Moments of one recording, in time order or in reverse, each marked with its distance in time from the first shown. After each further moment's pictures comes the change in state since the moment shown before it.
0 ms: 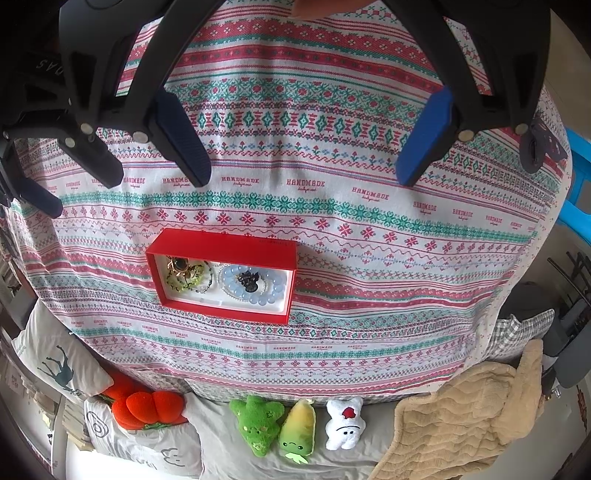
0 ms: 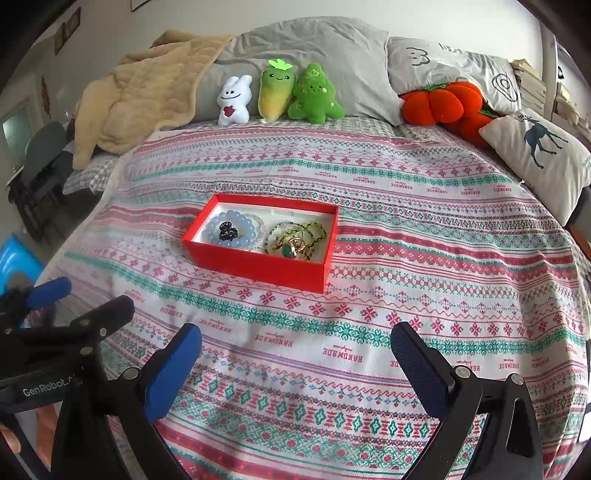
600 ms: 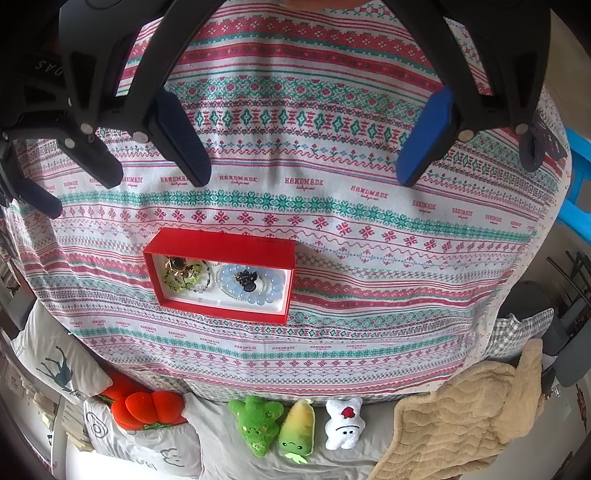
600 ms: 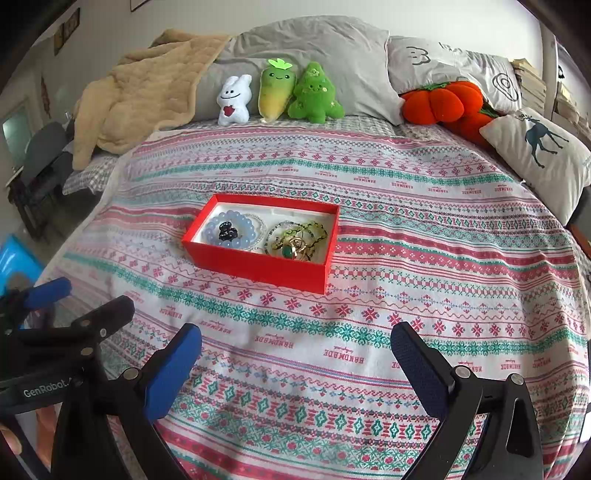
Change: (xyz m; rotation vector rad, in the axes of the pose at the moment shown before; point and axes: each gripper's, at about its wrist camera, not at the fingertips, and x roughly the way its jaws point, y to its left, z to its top) left arm 0.003 -0.001 0.000 0.004 -0.004 0.006; right arm 0.002 0.001 0.000 0.000 0.001 0.000
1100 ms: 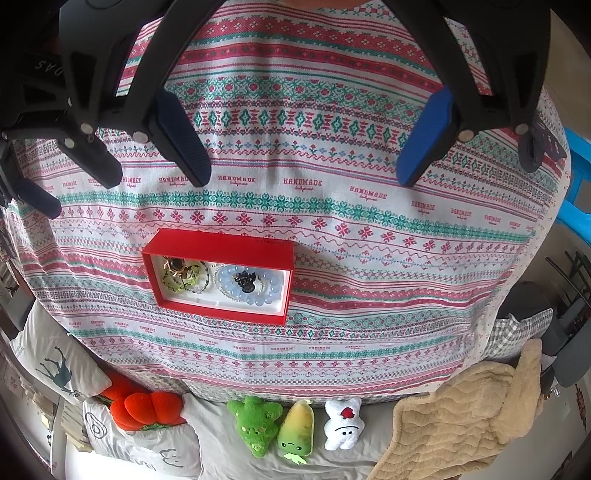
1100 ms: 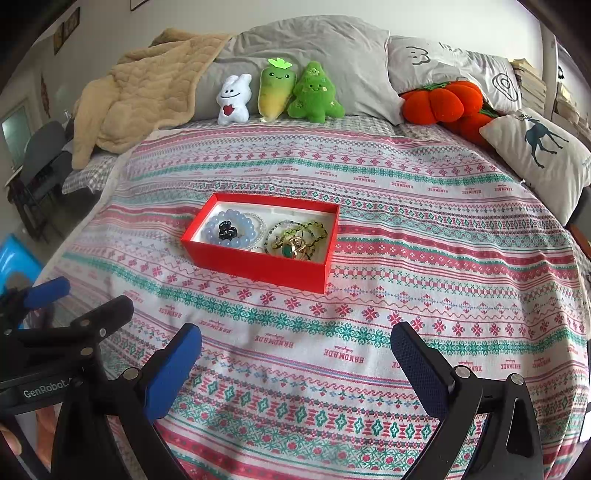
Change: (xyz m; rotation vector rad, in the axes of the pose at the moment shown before) left arm 0.001 0.000 -0.001 -0.003 0.001 0.006; right arm 0.001 0.000 0.000 -0.001 0.001 -0.001
